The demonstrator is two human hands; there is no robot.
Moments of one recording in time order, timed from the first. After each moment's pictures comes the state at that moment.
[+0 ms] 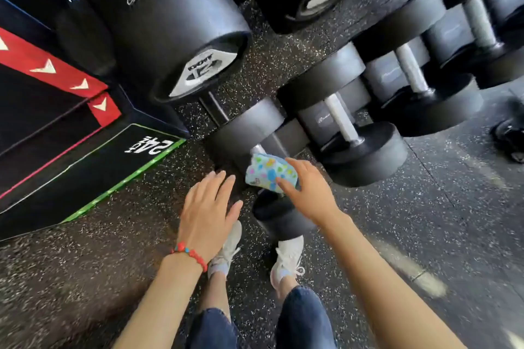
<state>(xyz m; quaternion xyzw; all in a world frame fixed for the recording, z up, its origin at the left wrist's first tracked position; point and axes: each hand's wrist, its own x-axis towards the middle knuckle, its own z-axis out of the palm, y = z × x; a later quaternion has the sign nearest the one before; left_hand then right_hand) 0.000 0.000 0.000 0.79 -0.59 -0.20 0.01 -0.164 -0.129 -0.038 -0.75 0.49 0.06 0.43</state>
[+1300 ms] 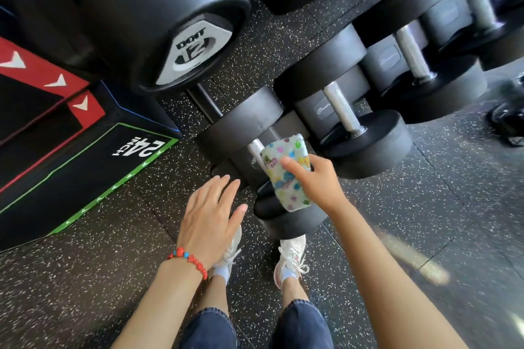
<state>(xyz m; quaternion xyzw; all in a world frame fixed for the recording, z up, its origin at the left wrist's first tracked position) 0.002 0.007 -0.005 0.76 -0.60 -0.25 0.01 -0.158 -0.131 -0.024 -0.51 0.61 -0.07 0.60</state>
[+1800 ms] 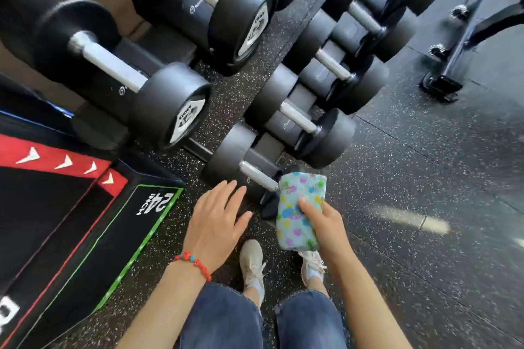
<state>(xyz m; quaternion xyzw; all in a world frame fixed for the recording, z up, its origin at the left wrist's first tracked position) 0.020 -0.002 0.104 0.63 -0.75 -0.19 0.02 -0.183 -0.013 0.103 -0.19 0.65 -0.30 0.67</state>
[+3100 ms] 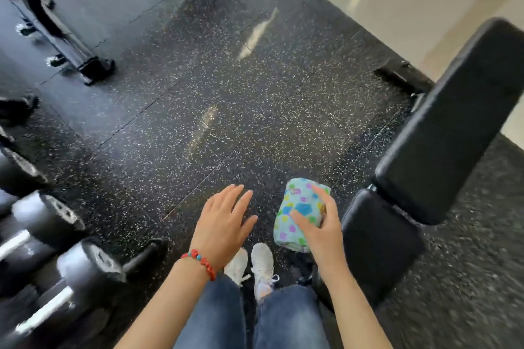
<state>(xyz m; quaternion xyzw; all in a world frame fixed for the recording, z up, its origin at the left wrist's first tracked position) -0.366 0.265 0.172 -0.03 -0.97 -0.19 -0.12 -0.391 0.458 0.172 0.20 0.71 -0.64 0.19</state>
